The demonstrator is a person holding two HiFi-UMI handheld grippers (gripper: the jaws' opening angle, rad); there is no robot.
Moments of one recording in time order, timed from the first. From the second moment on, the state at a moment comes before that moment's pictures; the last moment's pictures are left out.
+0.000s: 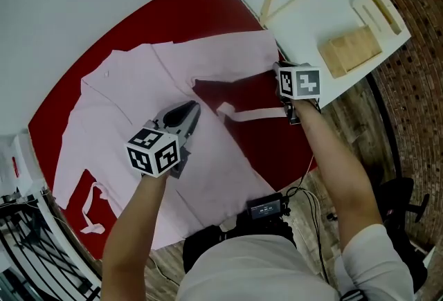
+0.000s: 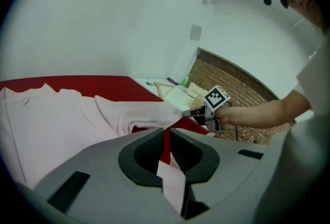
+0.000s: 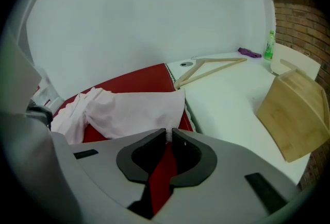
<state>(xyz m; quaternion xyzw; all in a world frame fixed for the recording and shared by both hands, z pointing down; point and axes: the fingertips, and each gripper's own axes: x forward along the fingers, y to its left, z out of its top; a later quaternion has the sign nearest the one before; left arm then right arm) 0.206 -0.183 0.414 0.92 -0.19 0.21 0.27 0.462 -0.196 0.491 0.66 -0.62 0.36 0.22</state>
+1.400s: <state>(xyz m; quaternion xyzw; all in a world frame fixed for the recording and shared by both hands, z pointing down) 0.450 -0.243 0.470 0.87 -0.03 0.48 0.14 0.368 -0.217 0.468 0.58 -0.72 0.01 0.39</state>
